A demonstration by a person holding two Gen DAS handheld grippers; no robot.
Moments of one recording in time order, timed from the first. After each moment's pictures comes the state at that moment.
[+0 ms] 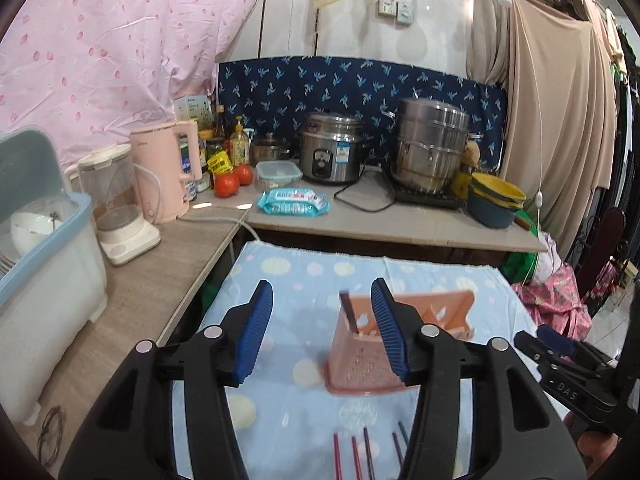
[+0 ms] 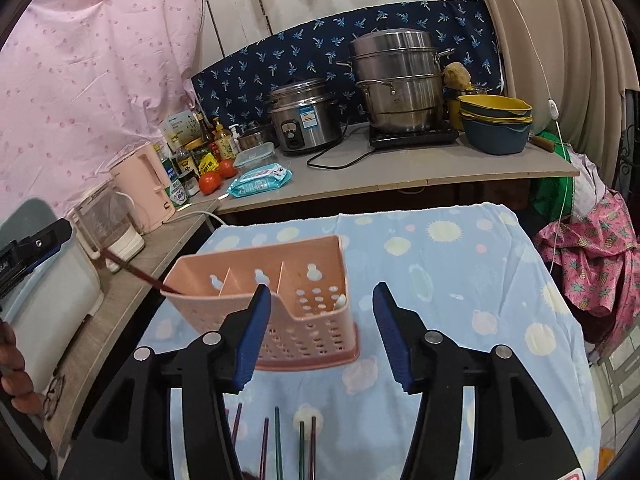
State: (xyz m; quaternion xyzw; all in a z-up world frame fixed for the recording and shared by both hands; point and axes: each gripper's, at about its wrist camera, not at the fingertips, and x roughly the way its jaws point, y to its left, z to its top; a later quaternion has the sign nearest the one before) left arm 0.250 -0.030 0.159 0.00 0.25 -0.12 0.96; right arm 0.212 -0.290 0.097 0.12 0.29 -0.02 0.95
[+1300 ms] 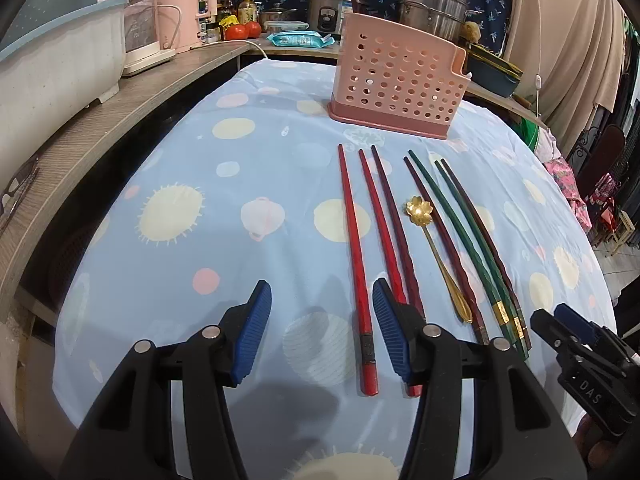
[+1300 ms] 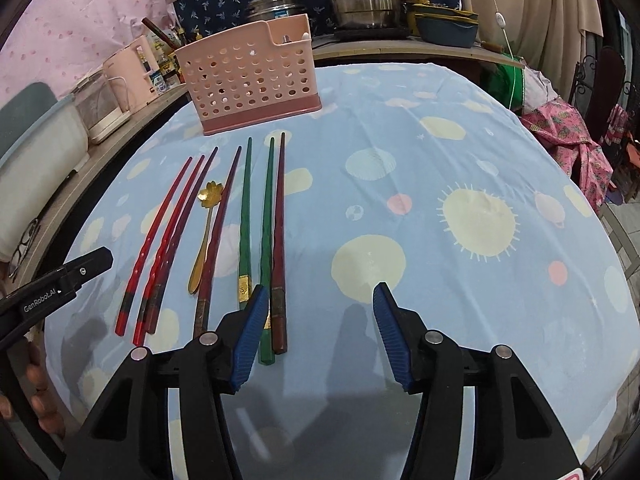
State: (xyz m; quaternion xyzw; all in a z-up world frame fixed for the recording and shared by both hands) left arm 0.090 -0.007 -0.031 0.00 0.41 -0.11 0.90; right arm 0.021 -0.234 -0.047 0.12 0.41 -0.05 0.90
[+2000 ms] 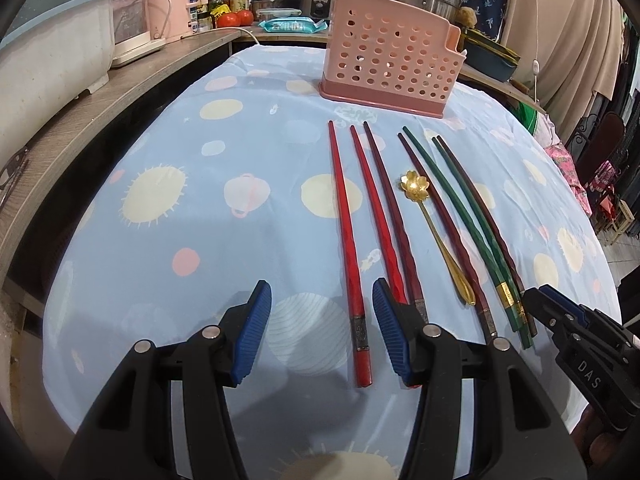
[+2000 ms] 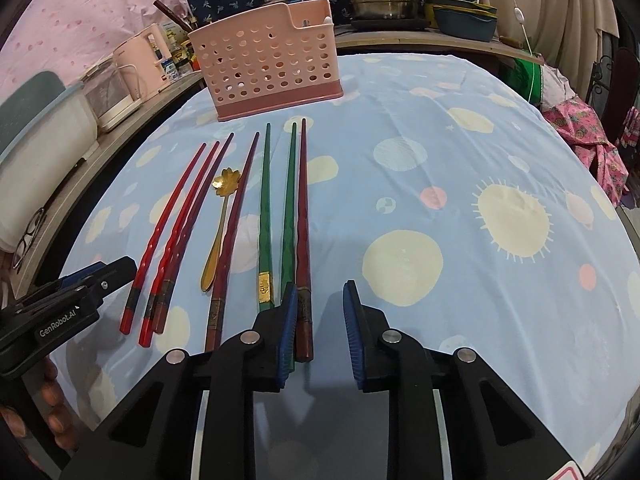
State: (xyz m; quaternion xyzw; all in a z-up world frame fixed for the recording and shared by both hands) left arm 0.089 -0.018 -0.048 0.01 0.43 -0.12 0.89; right arm 0.031 -0.225 -0.055 0.12 0.42 -0.03 0.90
